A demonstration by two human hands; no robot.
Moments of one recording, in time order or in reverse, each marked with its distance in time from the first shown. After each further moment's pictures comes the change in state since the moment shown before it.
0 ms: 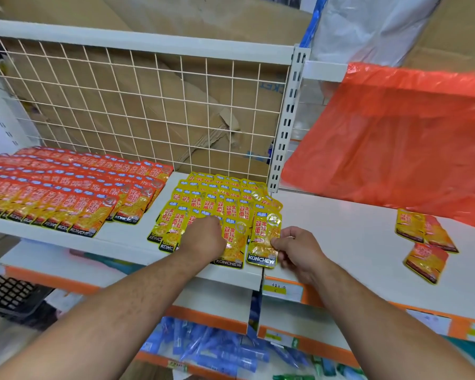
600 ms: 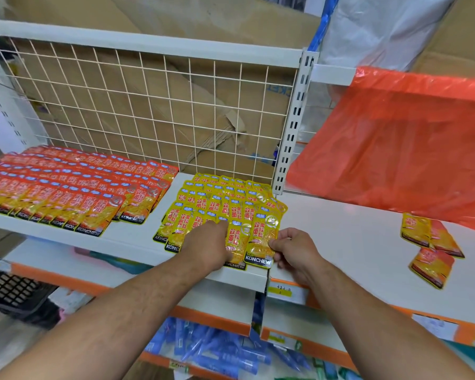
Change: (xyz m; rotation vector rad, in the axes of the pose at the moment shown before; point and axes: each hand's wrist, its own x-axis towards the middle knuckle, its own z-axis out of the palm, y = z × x) left_hand -0.015 -0.007 -0.008 0.219 -0.026 0.168; right_hand 0.008 0.001 0.017 -0.026 0.023 0.022
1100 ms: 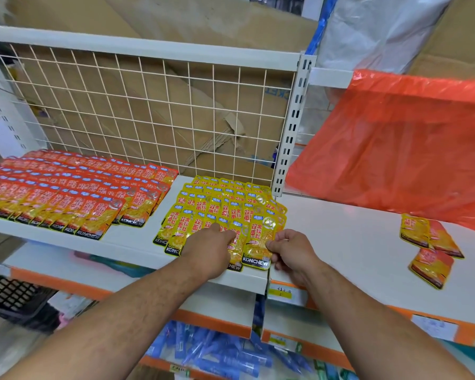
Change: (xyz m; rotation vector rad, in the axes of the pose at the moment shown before) left_hand -0.005 -0.003 0.008 0.090 0.022 0.126; right_hand 0.000 0.000 0.004 -0.011 -0.004 0.004
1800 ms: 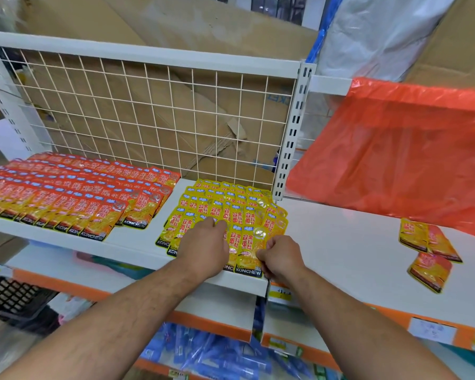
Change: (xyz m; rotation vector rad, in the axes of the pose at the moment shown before) left_hand -0.011 -0.001 -0.015 -0.086 0.184 -0.056; right_hand -0.012 -0.004 0.026 -0.432 0.104 -0.084
